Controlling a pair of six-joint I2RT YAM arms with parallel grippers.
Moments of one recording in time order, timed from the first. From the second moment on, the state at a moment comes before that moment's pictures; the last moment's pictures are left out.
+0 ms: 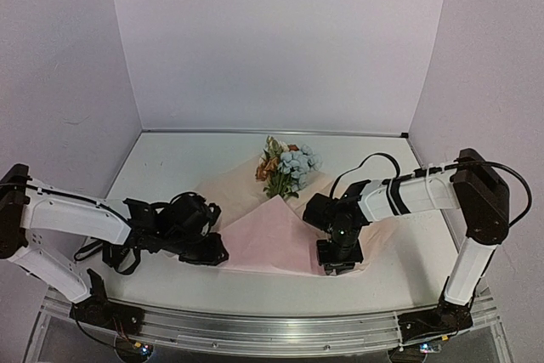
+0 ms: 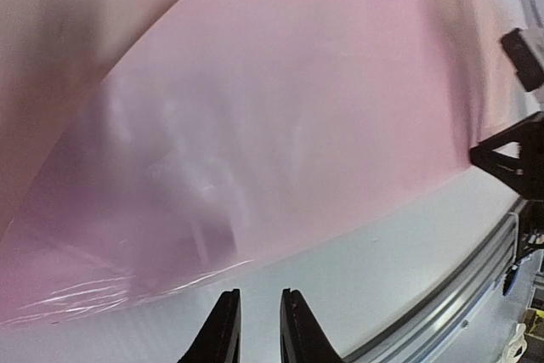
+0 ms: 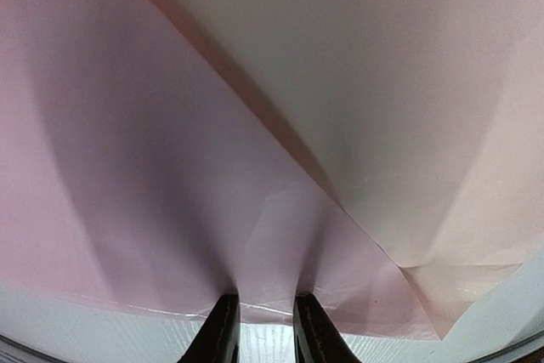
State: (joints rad) left arm -1.04 1.38 0.65 -0.25 0.02 -0.90; right arm 0.95 1.83 1.09 -0.83 -0.03 0.90
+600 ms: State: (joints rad) left arm -1.17 1.81 0.95 -0.12 0.03 -0.73; right arm 0.95 1.83 1.09 -0.85 -0.04 0.88
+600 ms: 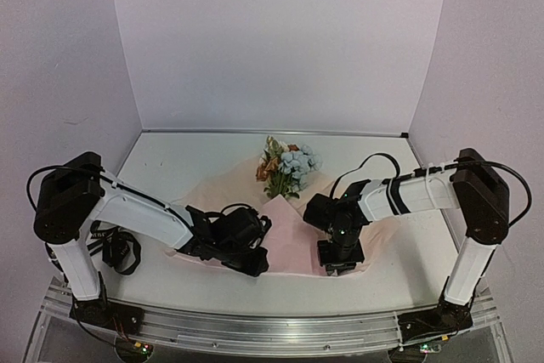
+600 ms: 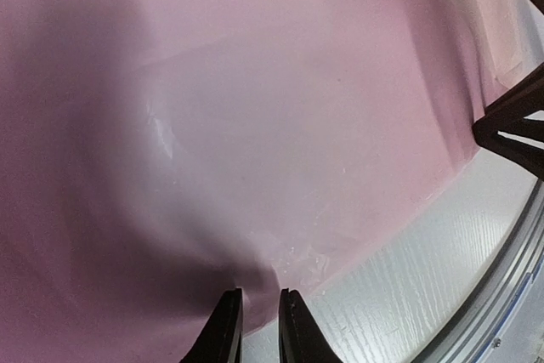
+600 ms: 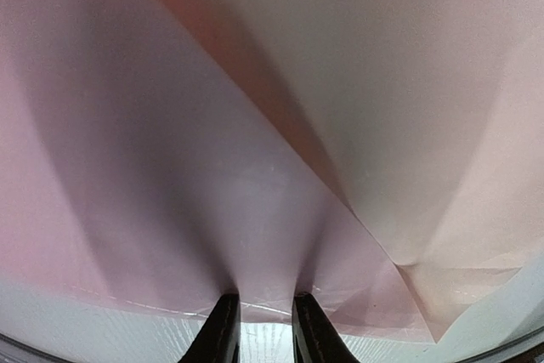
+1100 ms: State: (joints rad) left arm -1.17 1.63 0.71 -0.08 -0.07 -0.84; right arm 0.94 1.83 1.09 -0.86 -0.03 0.88
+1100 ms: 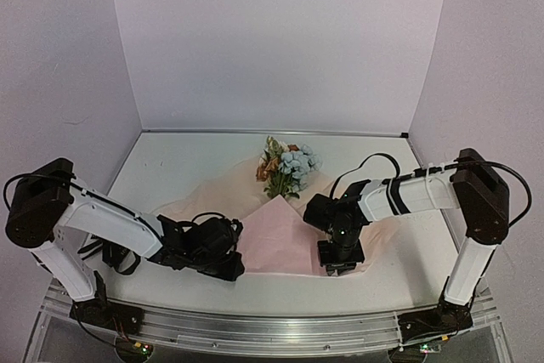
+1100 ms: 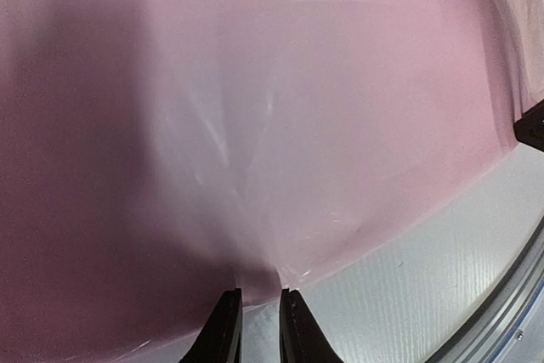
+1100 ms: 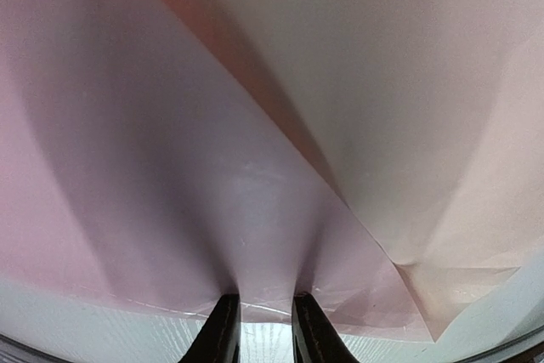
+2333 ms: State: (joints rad) left arm -0.95 1.22 0.58 -0.53 -0.30 -1.14; right arm 0.91 1.61 1.05 -0.96 -0.01 0.85
